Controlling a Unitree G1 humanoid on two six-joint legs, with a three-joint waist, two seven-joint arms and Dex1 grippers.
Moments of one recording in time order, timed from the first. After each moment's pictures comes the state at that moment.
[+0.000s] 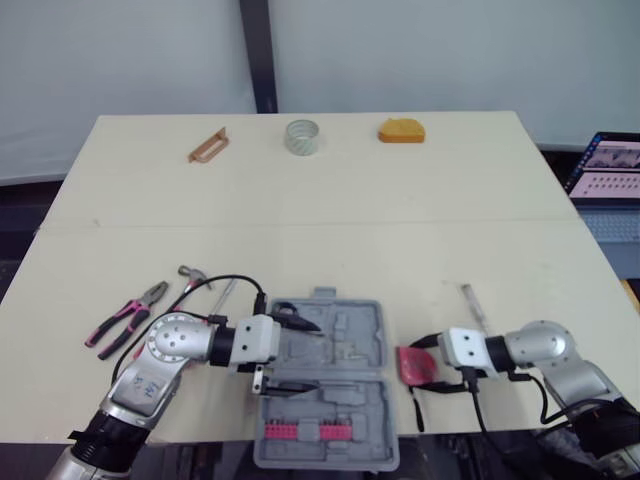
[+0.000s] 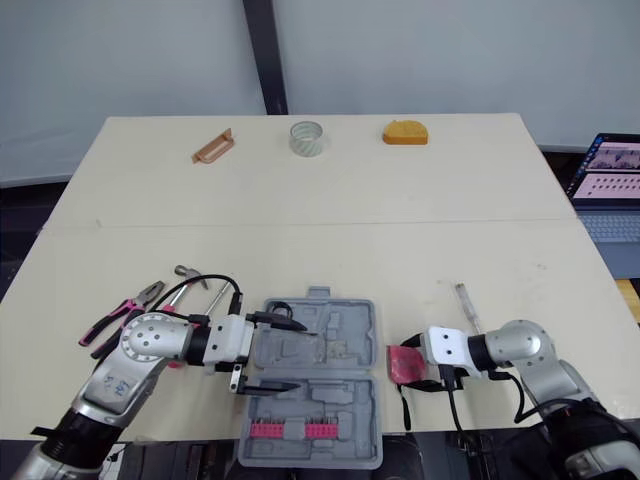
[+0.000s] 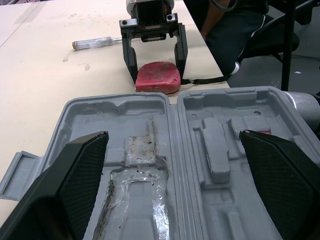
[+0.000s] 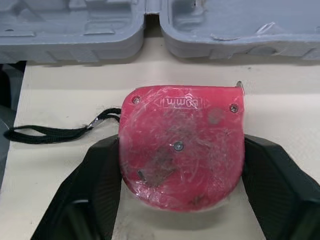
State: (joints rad) left arm -0.16 0.63 -0.22 -0.24 -0.23 0.02 -1.11; right arm -0.19 -0.81 0.23 0.22 0.08 -0.26 1.29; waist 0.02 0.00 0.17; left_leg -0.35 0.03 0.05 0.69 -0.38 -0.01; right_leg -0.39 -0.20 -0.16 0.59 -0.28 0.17
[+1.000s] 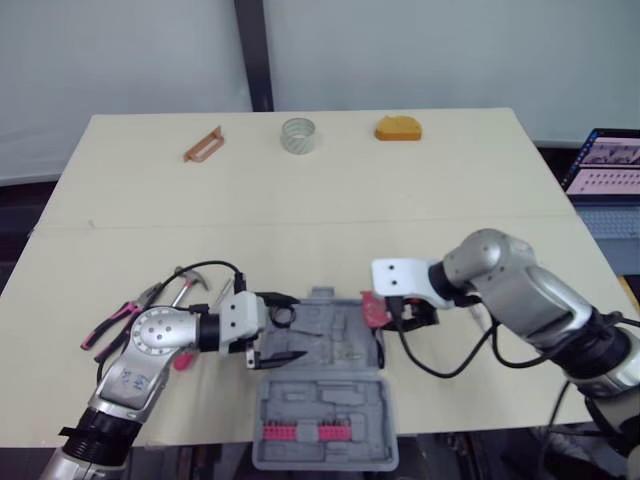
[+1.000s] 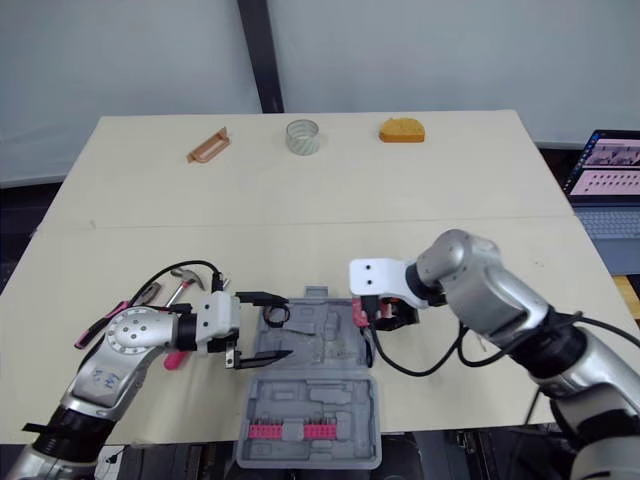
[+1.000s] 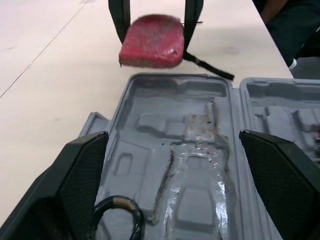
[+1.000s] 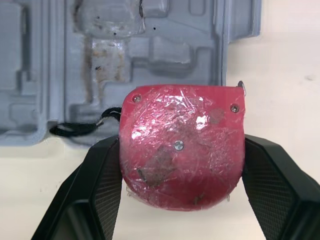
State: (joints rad) left arm -0.15 0.63 -0.13 -0.19 -0.23 0.04 -0.99; right arm -0.78 -0.79 0.65 -0.30 -0.09 0.79 1.27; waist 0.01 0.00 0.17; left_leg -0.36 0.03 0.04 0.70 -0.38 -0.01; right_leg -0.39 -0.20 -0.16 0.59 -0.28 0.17
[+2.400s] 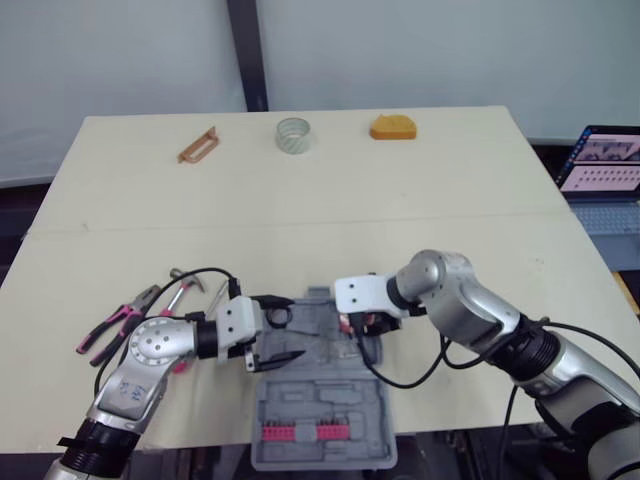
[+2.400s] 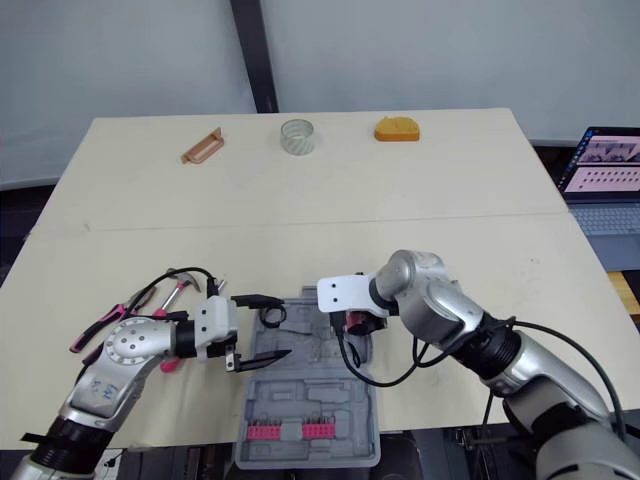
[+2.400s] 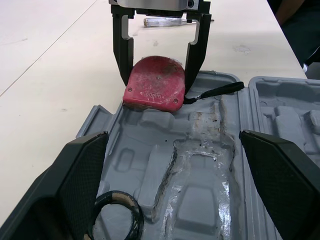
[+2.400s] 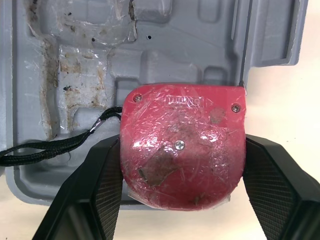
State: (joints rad) left arm -0.11 0.63 -0.13 -0.19 -0.23 0.02 -0.93; right arm -0.79 -0.63 0.74 -0.18 -0.30 0.72 1.21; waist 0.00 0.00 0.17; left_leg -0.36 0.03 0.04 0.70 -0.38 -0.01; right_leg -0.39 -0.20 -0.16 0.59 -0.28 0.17
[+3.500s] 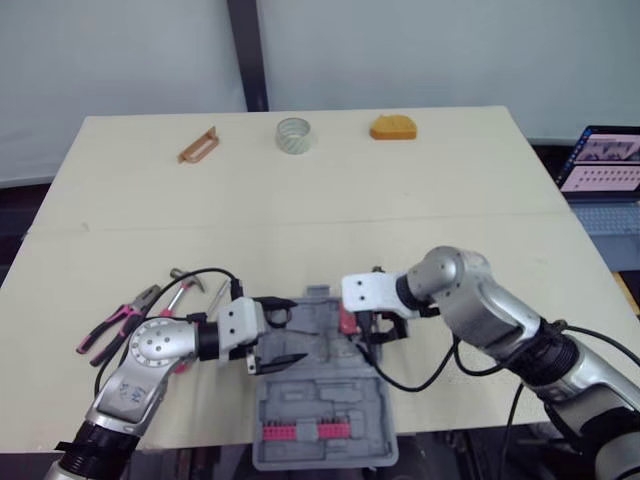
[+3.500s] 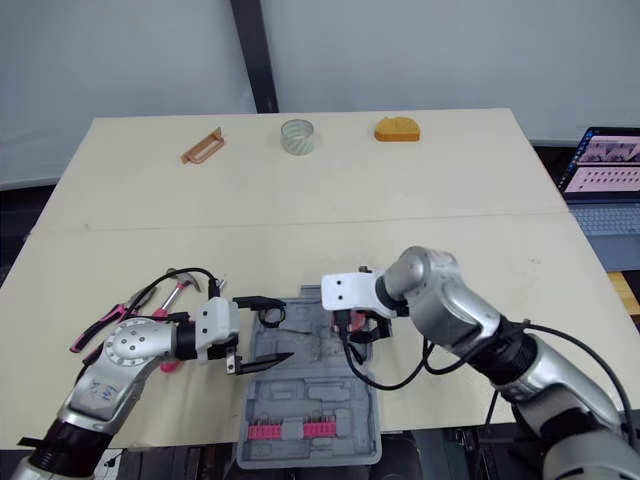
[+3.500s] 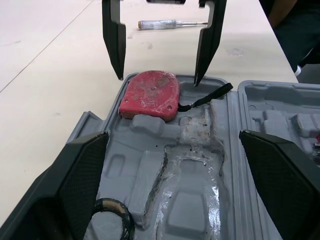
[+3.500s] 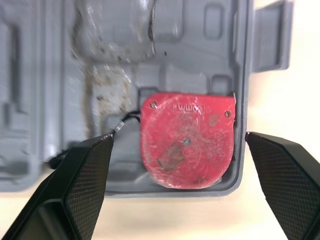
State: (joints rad) left arm -0.09 0.63 -0.13 -0.24 -0.24 0.08 -0.93; right arm -0.73 -0.68 0.60 -0.34 -0.17 0.81 1.27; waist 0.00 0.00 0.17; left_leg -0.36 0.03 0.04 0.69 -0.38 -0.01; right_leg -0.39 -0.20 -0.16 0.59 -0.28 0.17
